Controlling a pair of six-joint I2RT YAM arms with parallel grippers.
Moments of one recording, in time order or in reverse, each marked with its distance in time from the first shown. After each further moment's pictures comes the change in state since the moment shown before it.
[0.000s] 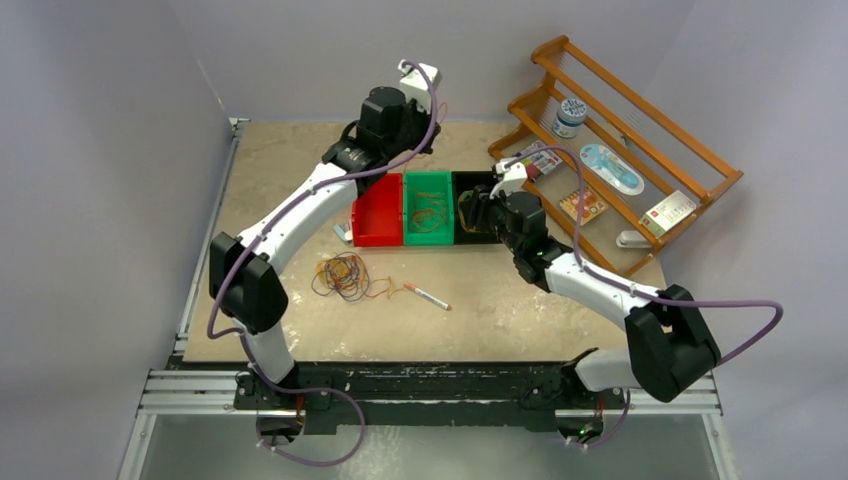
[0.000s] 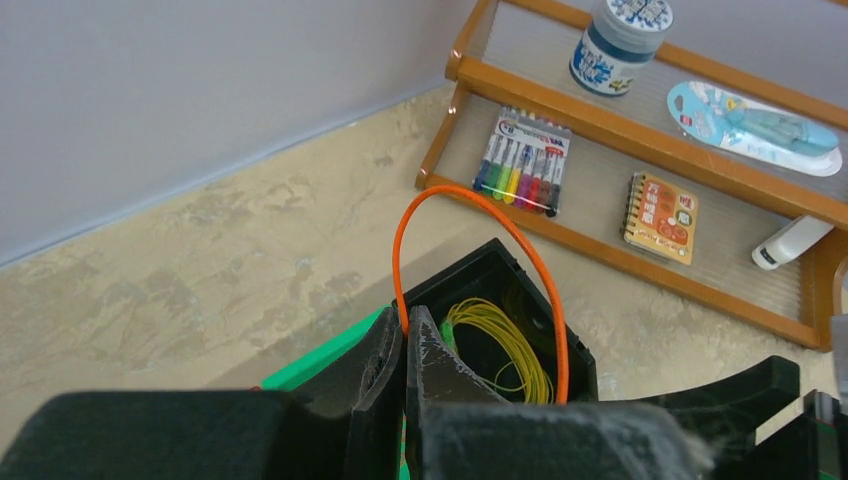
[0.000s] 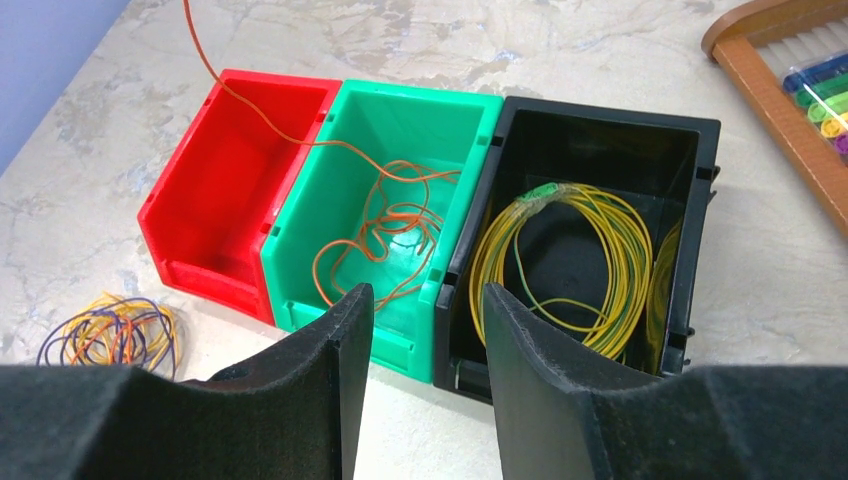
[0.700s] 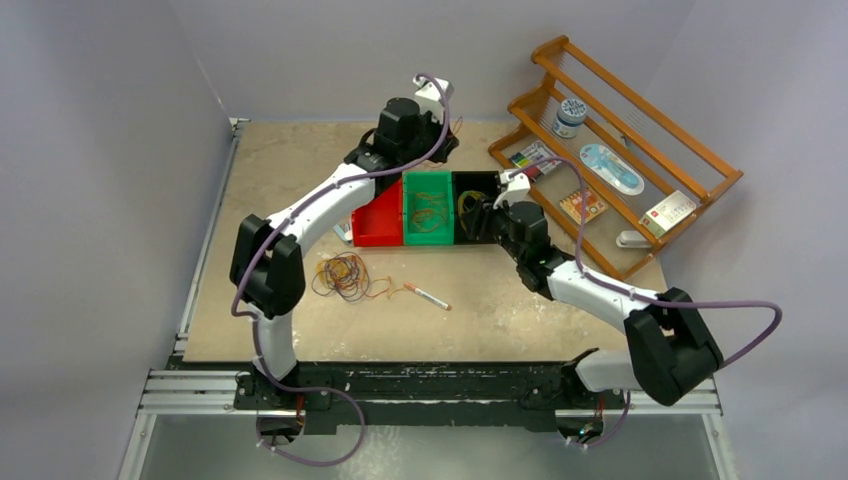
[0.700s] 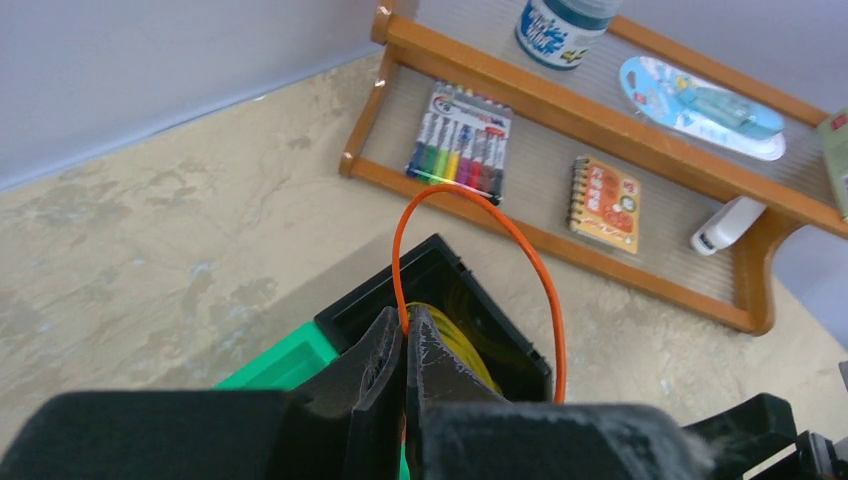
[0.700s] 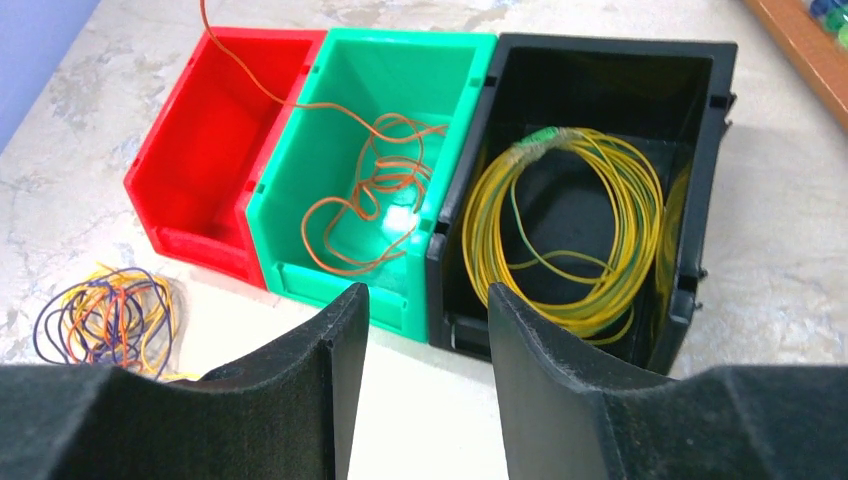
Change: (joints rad) left arm 0.000 0.129 -0.039 0.133 0.129 -0.087; right arm -0.008 -0.008 -0.071 0.024 -0.024 0.040
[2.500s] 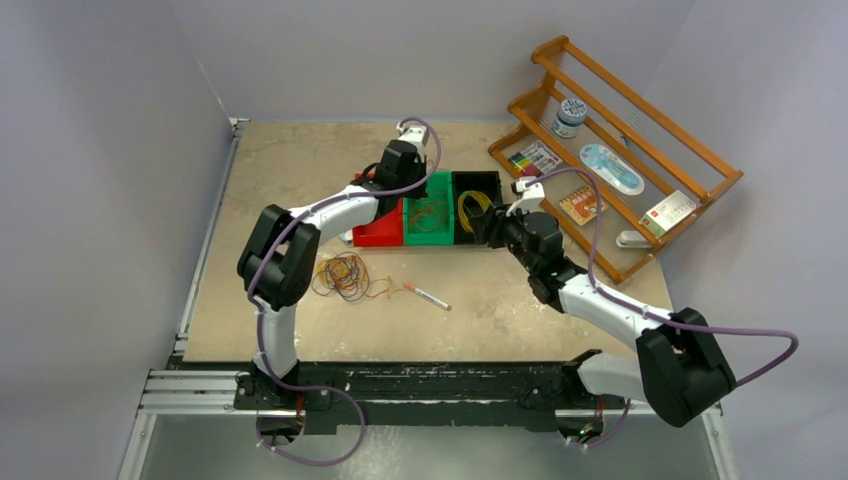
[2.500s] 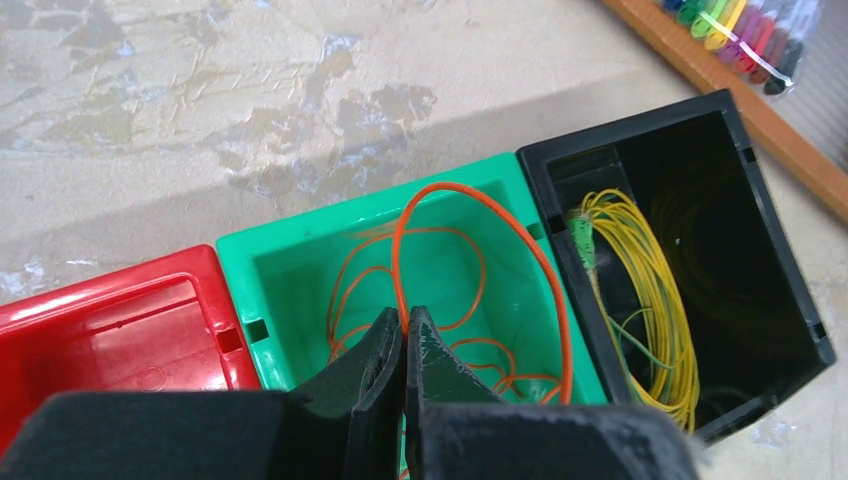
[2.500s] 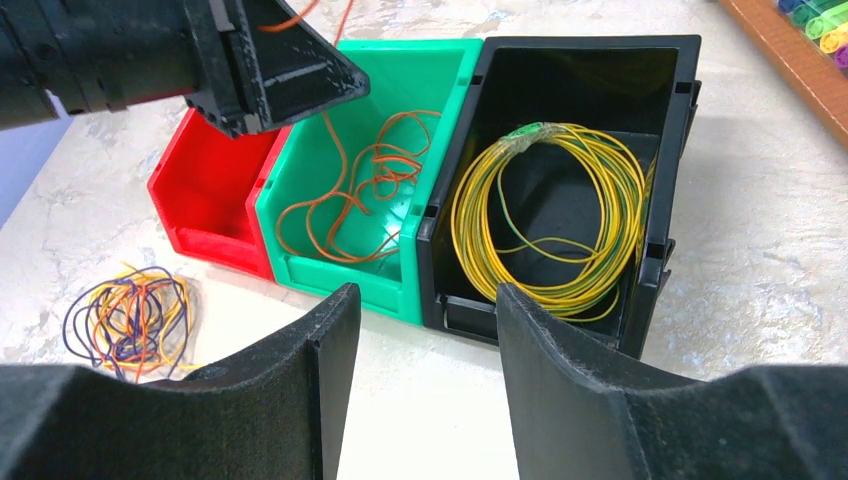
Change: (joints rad) left arm 0.032 0.068 -0.275 0.080 -0.226 -0.096; right arm -0.039 -0.121 -0.120 0.047 -0.030 0.032
